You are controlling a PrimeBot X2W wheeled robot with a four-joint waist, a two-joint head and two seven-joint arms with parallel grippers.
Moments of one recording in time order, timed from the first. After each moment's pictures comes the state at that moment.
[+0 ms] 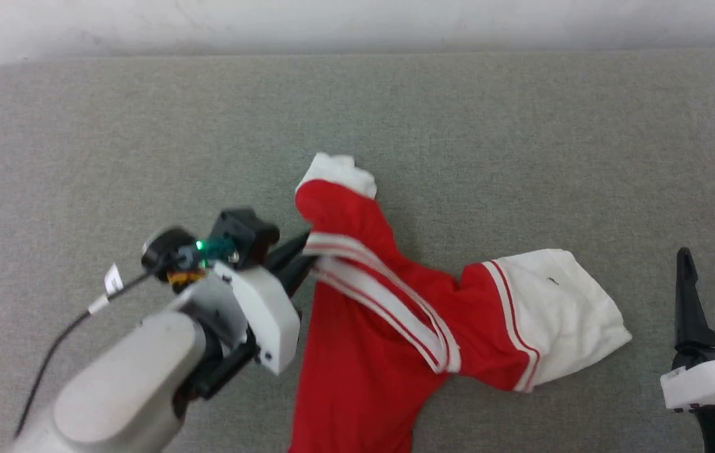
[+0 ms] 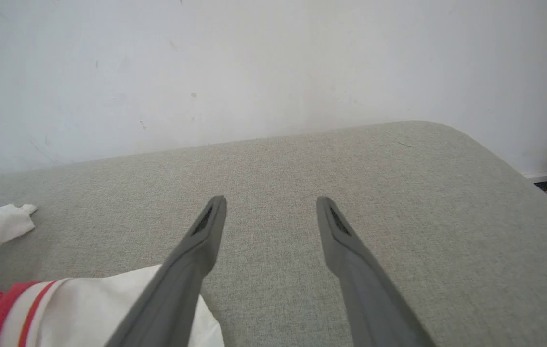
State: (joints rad) left arm -0.54 0.55 -0.82 0.06 -0.69 0.01 0.12; right arm 0.03 -0.05 -0.23 -0.11 0.20 0.13 -0.05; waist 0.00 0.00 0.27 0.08
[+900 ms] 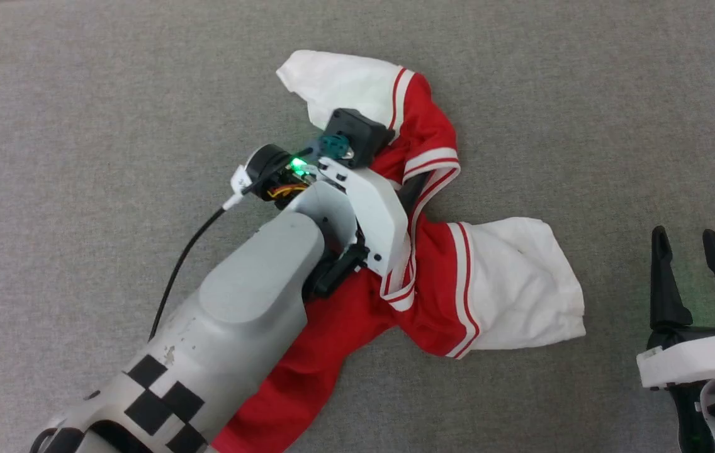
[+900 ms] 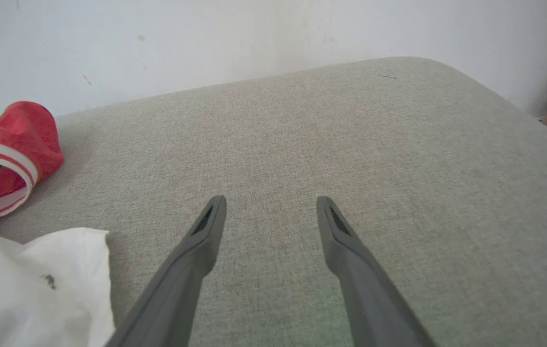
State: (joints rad) left arm -0.89 0.15 -0.86 0.57 -0.64 0.00 0.08; right arm -0.04 -0.05 -0.18 -0.04 0.23 0.13 -0.11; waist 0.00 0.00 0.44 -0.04
